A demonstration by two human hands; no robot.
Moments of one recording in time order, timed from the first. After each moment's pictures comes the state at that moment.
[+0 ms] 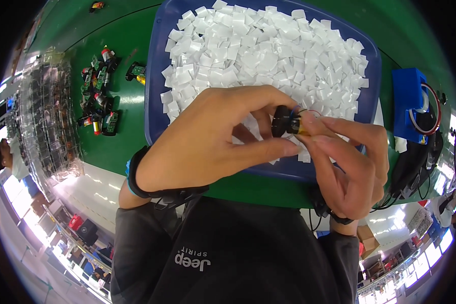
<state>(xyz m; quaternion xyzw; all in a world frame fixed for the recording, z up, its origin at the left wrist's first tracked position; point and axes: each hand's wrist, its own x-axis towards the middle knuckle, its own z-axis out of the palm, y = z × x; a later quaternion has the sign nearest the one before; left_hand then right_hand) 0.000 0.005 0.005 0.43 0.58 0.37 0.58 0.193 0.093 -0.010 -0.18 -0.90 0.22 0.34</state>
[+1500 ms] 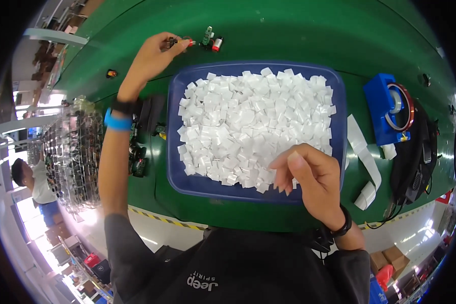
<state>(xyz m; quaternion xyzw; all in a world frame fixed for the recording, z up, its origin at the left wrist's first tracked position) -0.188 0.108 -0.016 0.56 0.76 0.24 0.24 0.202 0.088 -0.003 -0.26 -0.52 0.78 0.23</state>
